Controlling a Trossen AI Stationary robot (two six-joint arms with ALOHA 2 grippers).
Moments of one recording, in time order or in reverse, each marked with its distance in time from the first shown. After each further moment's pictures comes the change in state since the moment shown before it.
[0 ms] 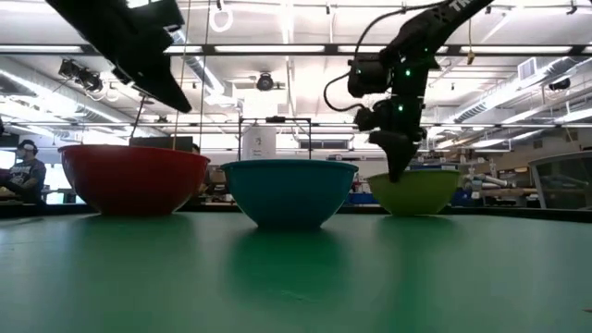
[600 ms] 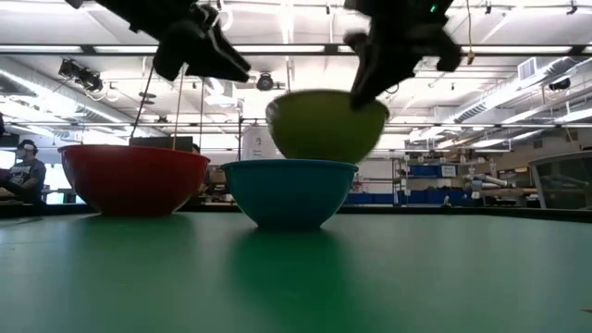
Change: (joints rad) left arm 0.070 0.101 0.003 0.574 0.141 0.957; right arm 0.561 -0.159 0.016 0.197 0.019 -0.571
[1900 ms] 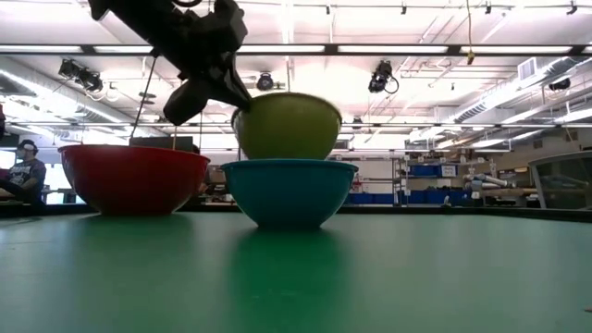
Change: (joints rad) left arm 0.054 0.155 0.076 -0.132 -0.209 0.280; right arm 0.140 -0.272 0.001 0.334 0.120 0.221
